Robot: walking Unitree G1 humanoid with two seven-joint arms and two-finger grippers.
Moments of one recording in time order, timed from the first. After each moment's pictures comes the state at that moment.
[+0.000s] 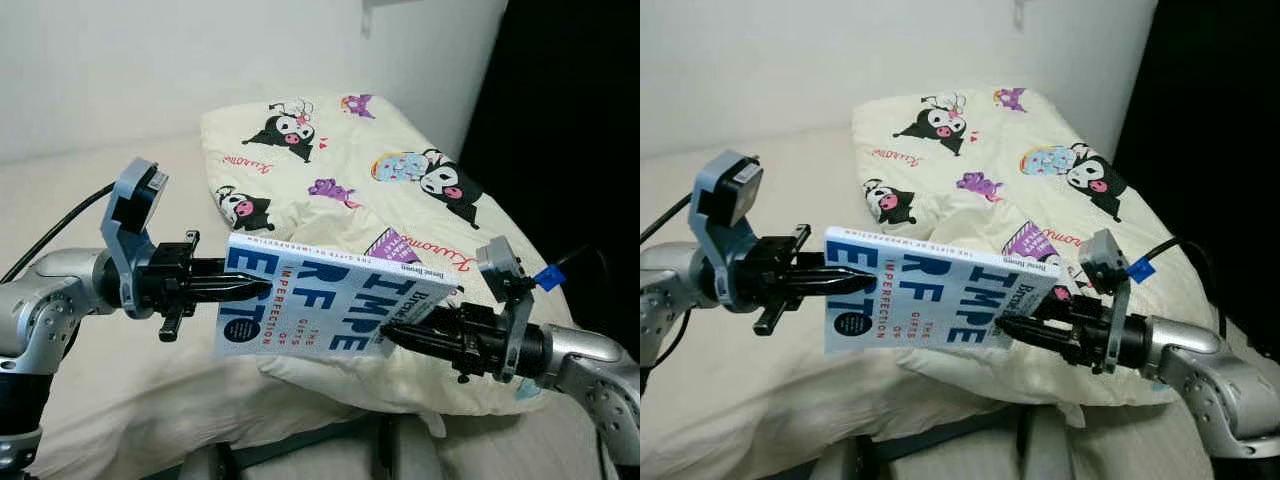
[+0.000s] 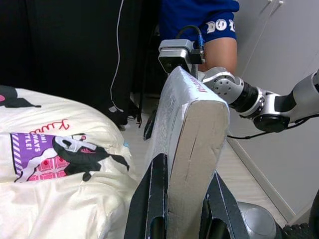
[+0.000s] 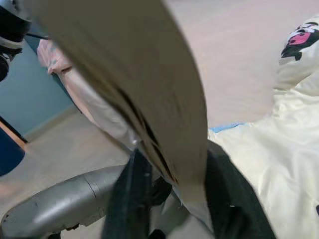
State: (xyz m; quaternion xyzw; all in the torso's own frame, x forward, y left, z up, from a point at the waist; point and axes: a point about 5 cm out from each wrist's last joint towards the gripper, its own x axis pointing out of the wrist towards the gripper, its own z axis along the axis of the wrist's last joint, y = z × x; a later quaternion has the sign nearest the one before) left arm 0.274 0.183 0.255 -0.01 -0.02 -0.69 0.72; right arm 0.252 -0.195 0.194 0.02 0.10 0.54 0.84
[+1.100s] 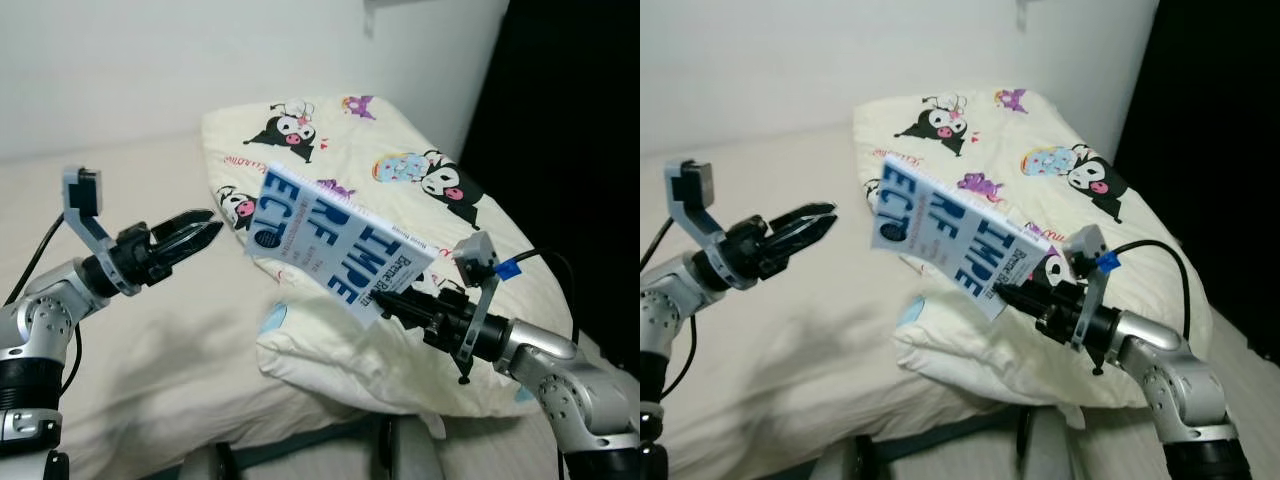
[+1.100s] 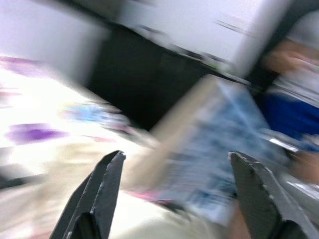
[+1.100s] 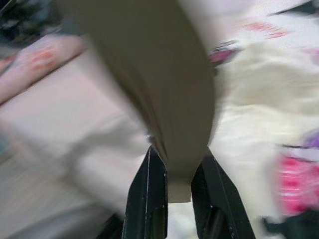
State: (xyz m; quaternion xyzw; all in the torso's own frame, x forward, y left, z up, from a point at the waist) left arm 0.329 0.258 0.209 -0.21 -0.09 -0.41 0.88; right arm 0.292 -0.184 0.171 0.06 0.04 0.40 0.92
